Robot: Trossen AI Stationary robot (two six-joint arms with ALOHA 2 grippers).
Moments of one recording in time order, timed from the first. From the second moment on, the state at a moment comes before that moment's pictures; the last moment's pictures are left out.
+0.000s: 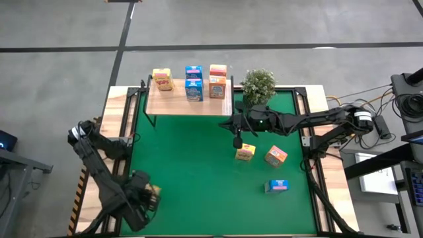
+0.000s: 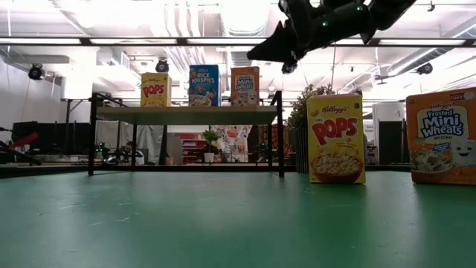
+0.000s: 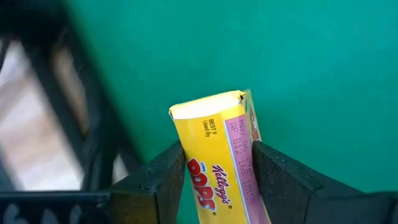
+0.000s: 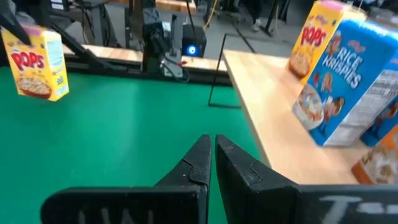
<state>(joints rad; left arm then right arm) -0.96 1.64 1.41 -1.50 -0.13 -2.09 -0.13 1.41 0.85 0.32 -0.03 -0.18</state>
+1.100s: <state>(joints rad) 0.00 1.50 1.82 -1.57 -0.65 0.18 -0.07 1.32 0.85 0.10 -0.03 -0.16</state>
